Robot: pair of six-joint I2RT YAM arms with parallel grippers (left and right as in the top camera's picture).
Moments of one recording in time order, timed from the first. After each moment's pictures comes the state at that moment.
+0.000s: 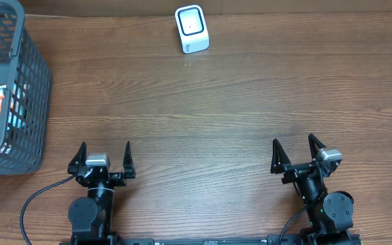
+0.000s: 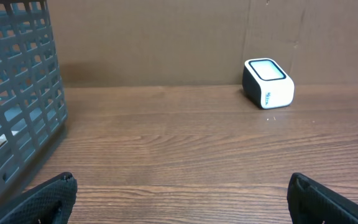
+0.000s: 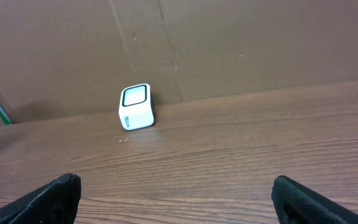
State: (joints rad) left arm 0.03 0.01 0.01 -0.08 0.01 0.00; right arm 0.18 0.01 0.02 -0.04 -0.02 0.23
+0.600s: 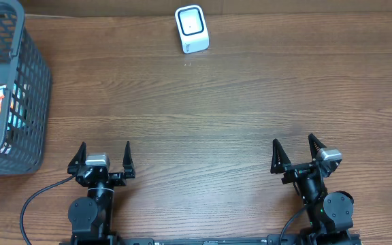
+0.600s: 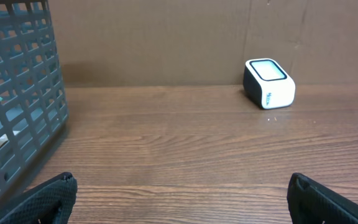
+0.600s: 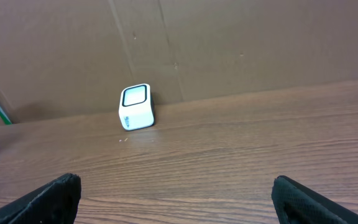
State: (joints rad) left arm 0.03 0.01 0.01 -0.08 0.01 0.00; right arm 0.18 0.01 0.02 -0.04 -0.02 0.23
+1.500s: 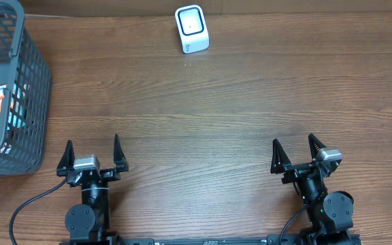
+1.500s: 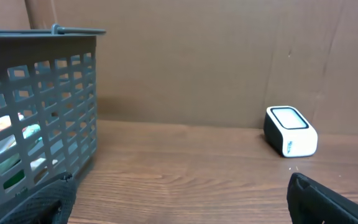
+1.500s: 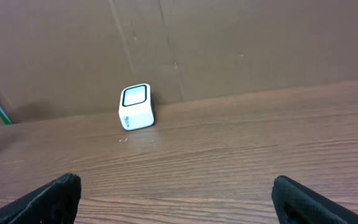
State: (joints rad) left arm 0.03 0.01 0.01 0.08 -0.09 -0.02; right arm 0.18 0.01 0.02 -0.03 -0.02 0.23
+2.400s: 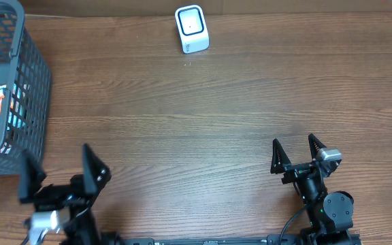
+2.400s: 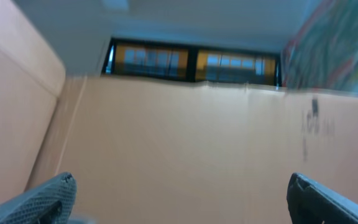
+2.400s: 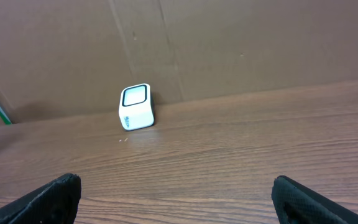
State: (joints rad) left arm 0.03 0.01 0.15 0.65 -0.09 -0.12; right arm 0.18 0.01 0.02 -0.04 -0.02 0.23
